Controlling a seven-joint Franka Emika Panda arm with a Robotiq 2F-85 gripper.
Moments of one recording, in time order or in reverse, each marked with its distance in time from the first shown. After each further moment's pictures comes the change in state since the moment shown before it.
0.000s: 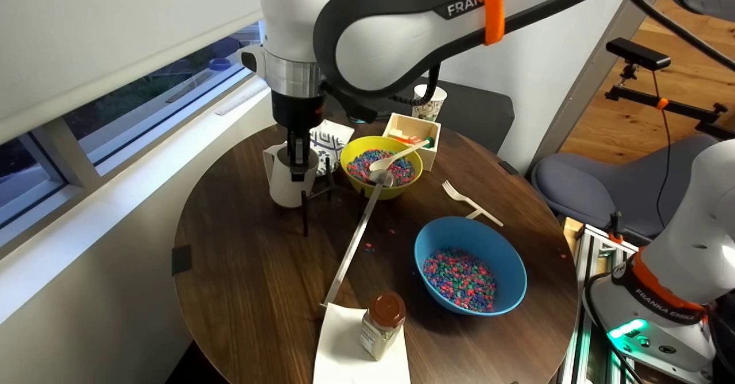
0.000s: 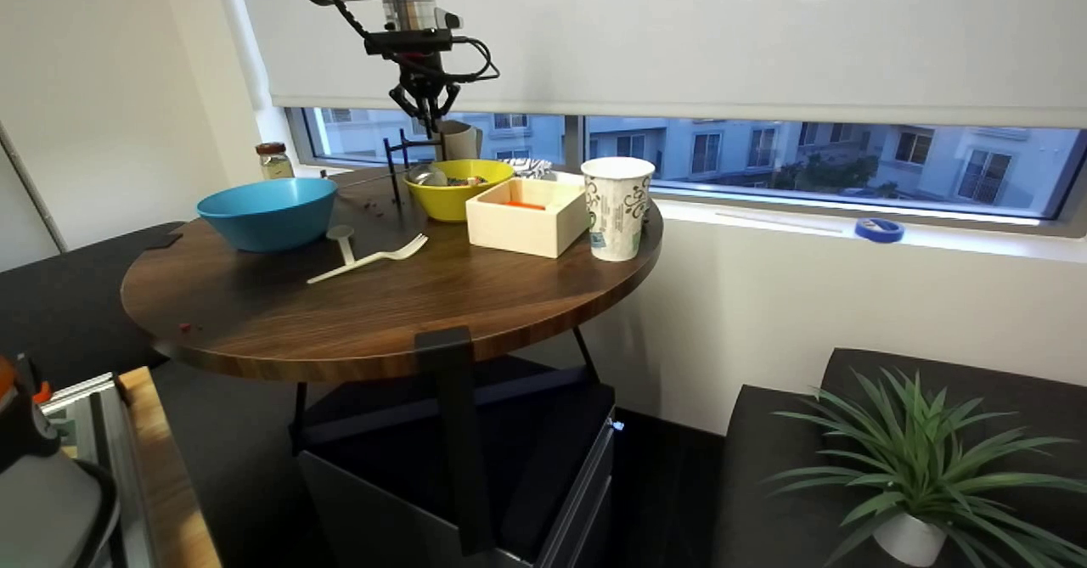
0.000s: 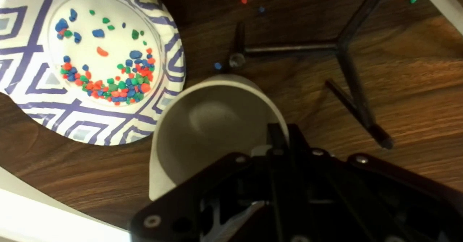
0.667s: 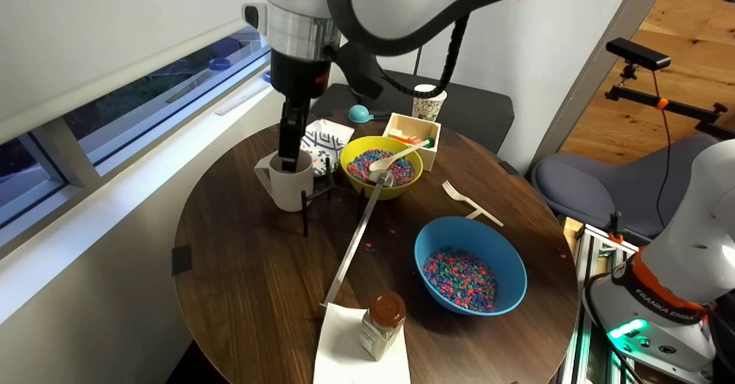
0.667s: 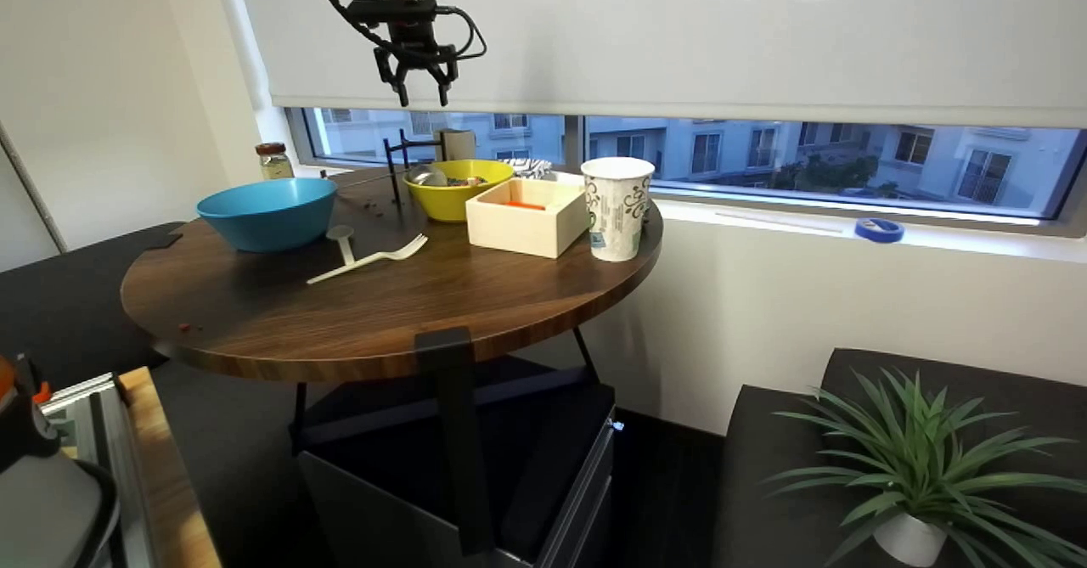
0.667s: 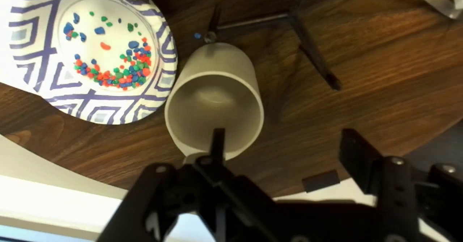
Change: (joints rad) arm -0.001 -0.089 0.001 -0.008 0.073 -0.004 0.109
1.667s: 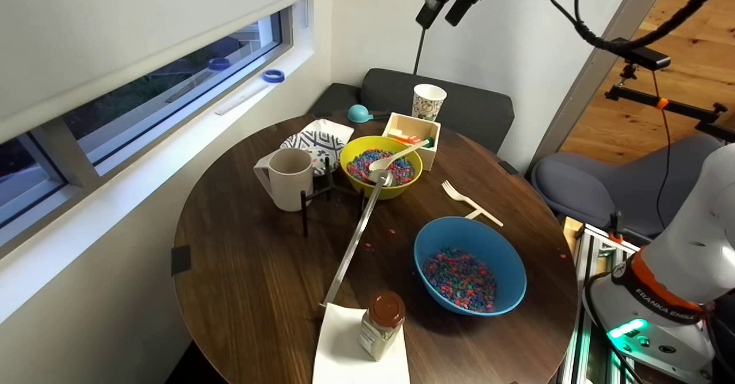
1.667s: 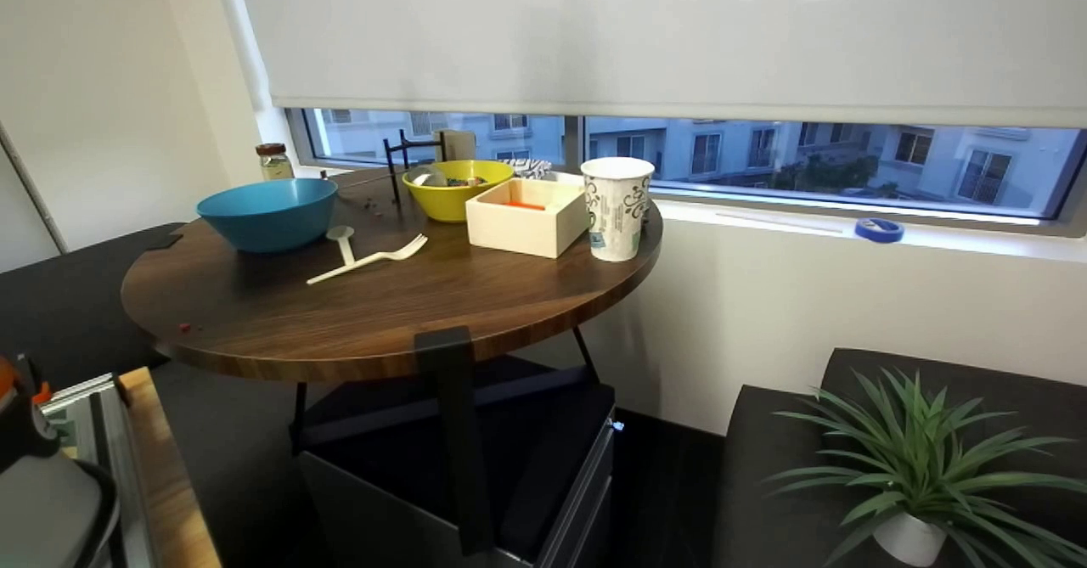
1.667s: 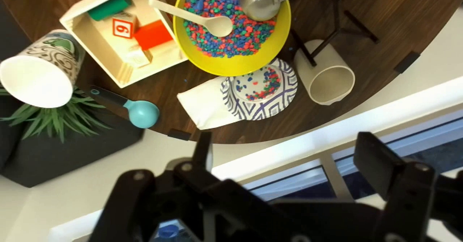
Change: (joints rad) arm -0.153 -0.782 -0.110 -0.515 0.110 0.002 0.448
